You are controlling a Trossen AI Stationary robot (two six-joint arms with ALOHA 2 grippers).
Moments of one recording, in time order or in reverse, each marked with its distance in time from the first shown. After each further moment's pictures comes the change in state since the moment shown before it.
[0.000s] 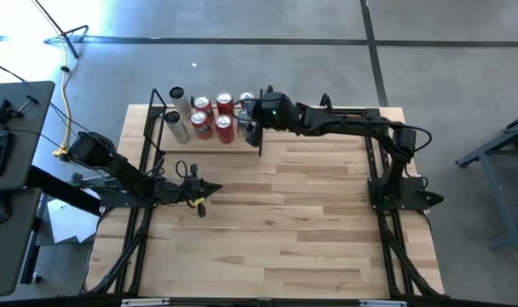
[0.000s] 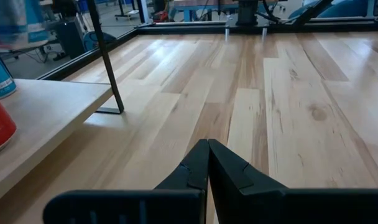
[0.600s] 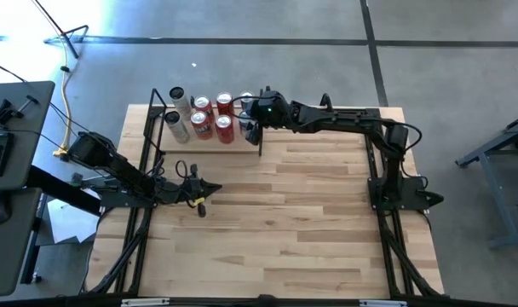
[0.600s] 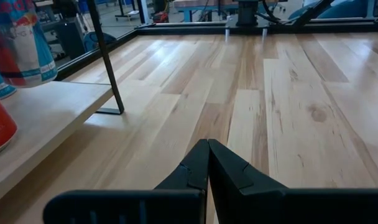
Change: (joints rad) left arm 0.000 0.000 0.000 0.002 0.000 0.001; right arm -0.064 0.081 0.000 0.009 -0.050 -0.014
